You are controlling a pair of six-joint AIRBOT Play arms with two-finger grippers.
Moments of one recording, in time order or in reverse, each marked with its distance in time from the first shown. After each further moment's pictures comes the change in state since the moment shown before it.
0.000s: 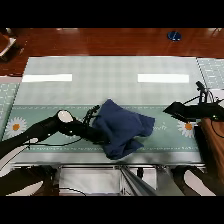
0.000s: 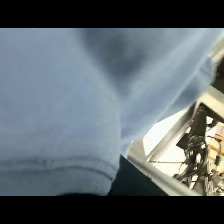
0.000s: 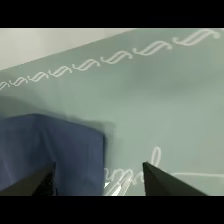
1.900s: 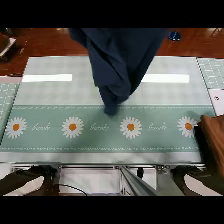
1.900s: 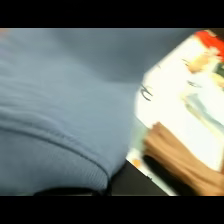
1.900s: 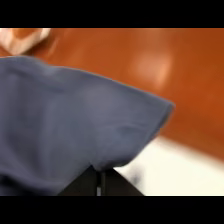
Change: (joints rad) left arm 0.350 0.048 1.328 0.271 -0.255 -0.187; right arm 0.329 -0.109 1.408 -0.153 0.157 0.042
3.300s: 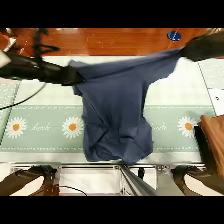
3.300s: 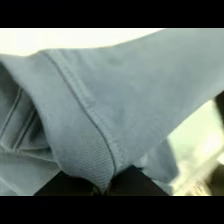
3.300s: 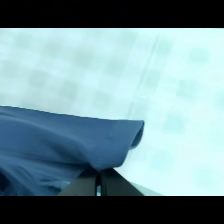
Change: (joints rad) left arm 0.000 0.053 -0.673 0.174 0.091 -0.032; right arm 0.000 -0.074 -0.473 -0.161 0.065 0.008
